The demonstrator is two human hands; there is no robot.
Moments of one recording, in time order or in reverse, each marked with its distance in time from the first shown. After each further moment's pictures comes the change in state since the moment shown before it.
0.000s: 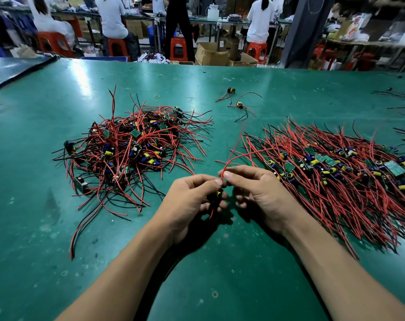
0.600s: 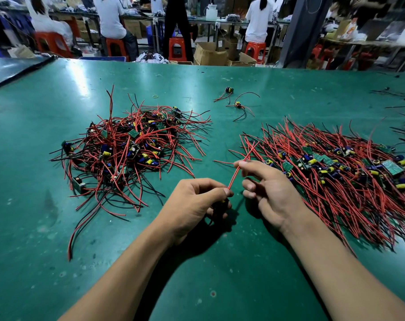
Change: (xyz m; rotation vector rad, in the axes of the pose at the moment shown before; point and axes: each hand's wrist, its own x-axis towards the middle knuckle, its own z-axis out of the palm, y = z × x) left_hand 0.001 -0.007 -0.001 0.237 -0.068 0.094; right_hand 0.007 -0.008 -0.004 0.243 0.214 -0.012
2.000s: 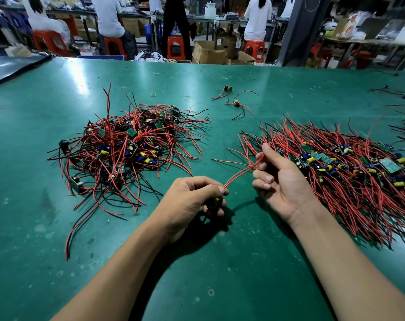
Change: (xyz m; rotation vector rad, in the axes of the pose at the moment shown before) left_hand 0.001 0.002 -0.003 -0.035 -0.011 -0.035; right_hand 0.004 -0.020 -0.014 0.230 0.041 0.055
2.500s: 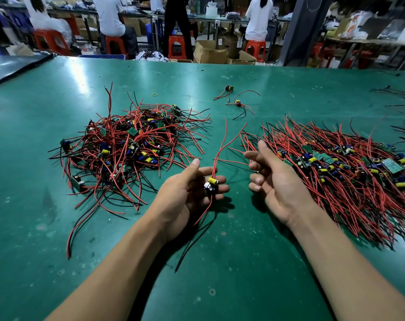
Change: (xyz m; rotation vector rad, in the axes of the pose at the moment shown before) left_hand 0.005 0.011 0.001 -0.400 0.084 -0.101; right_hand 0.001 0.011 0.001 -0.212 -0.011 -0.093
